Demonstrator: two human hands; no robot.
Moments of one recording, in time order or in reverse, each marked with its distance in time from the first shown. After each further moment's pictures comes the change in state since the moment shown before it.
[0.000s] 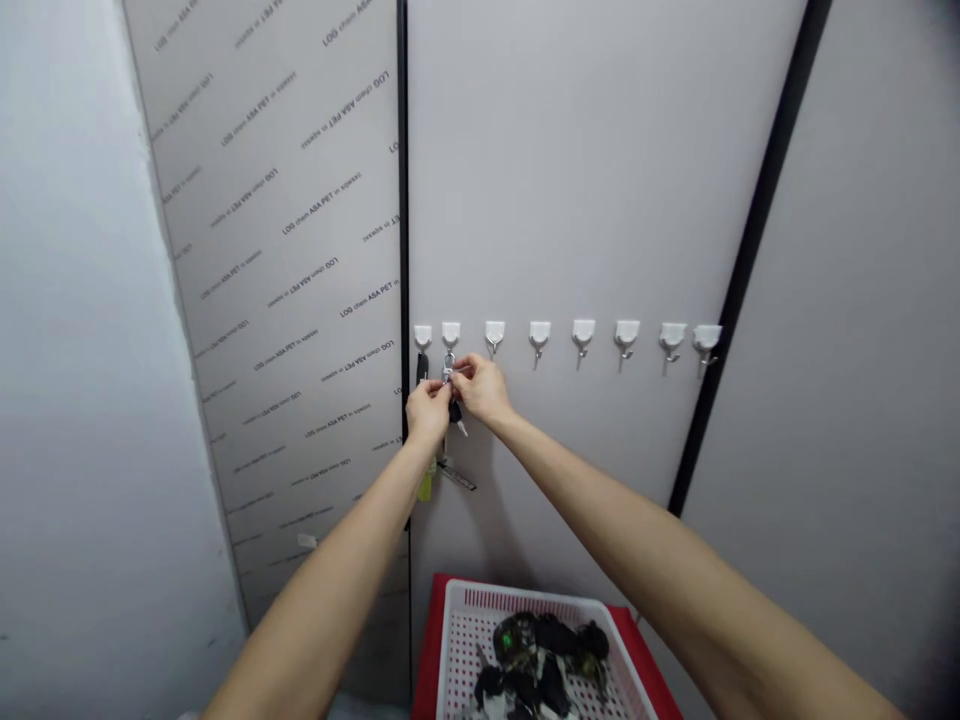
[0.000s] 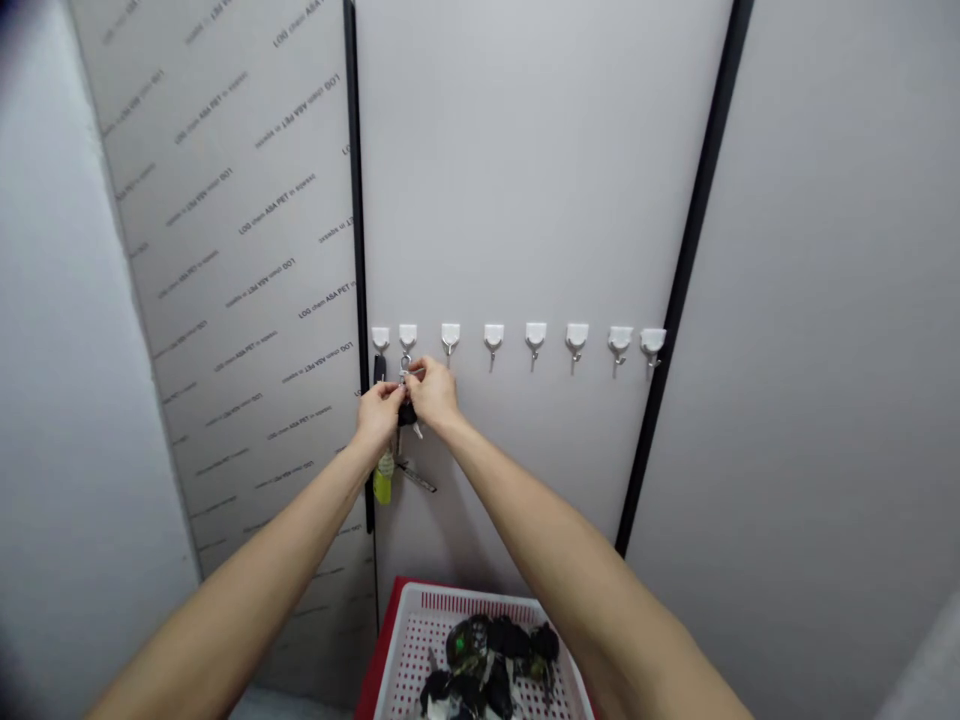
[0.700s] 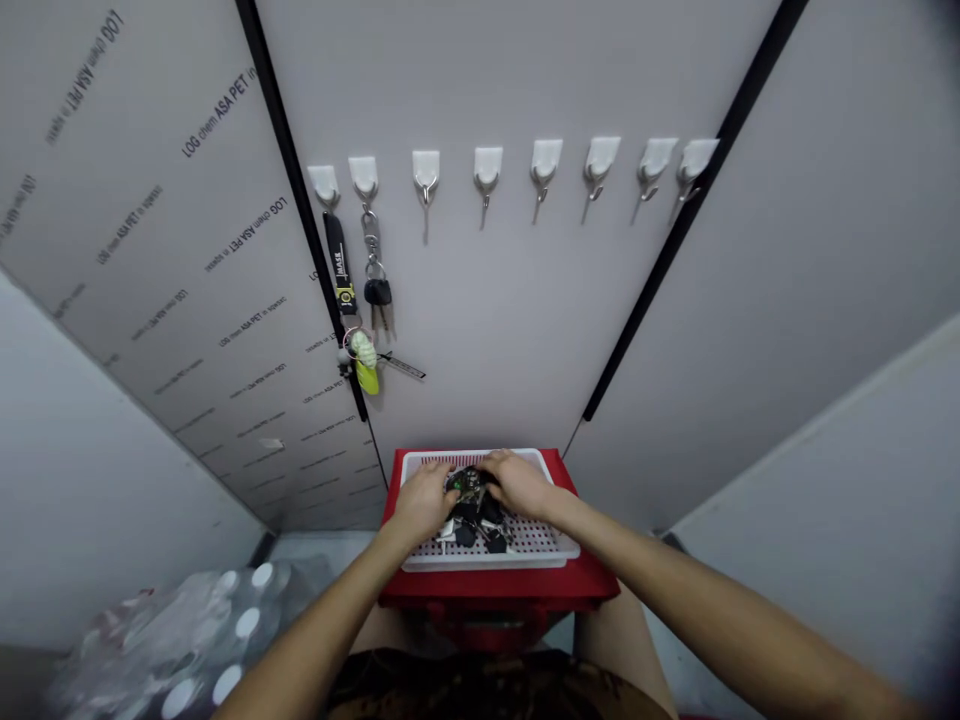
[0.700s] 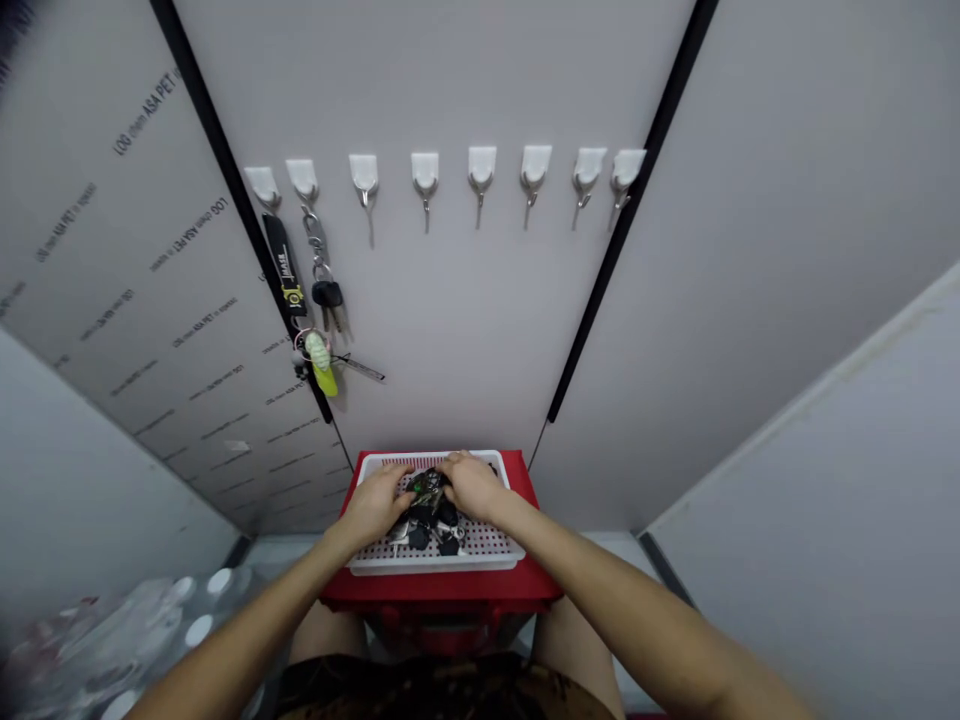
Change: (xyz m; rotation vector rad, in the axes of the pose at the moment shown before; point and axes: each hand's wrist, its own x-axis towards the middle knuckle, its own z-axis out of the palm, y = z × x) left_hand -0.199 -0.130 -0.020 0.788 -0.898 0.065; right_hand -0.232 0.138 -0.052 -0.566 -0.892 0.047
